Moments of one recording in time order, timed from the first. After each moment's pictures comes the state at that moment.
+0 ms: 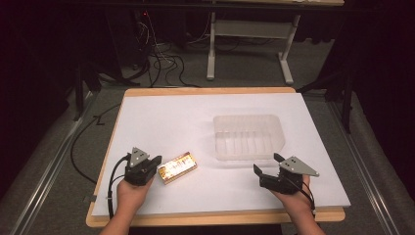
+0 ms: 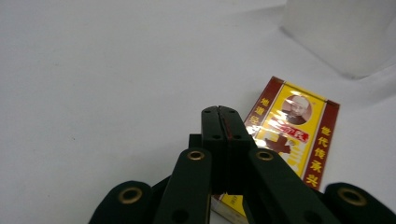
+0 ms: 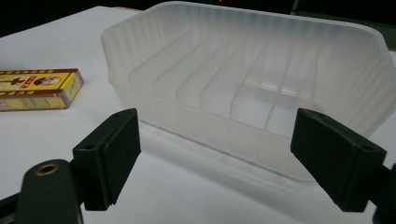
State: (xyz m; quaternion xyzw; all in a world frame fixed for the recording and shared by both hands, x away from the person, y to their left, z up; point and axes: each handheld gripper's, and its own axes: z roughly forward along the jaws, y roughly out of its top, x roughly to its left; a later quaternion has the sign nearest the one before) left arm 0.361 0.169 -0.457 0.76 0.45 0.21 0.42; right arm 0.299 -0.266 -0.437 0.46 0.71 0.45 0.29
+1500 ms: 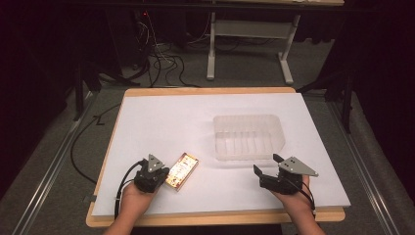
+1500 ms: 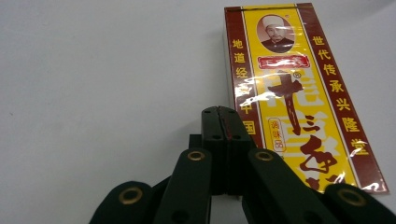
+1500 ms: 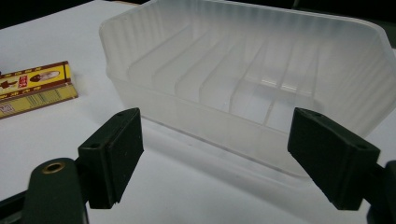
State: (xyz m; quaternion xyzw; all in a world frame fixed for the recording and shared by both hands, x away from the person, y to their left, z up) left arm 0.349 0.145 -0.470 0.83 0.40 0.18 0.34; right arm 0.299 -0.266 -0.439 0.46 0.71 0.44 0.29
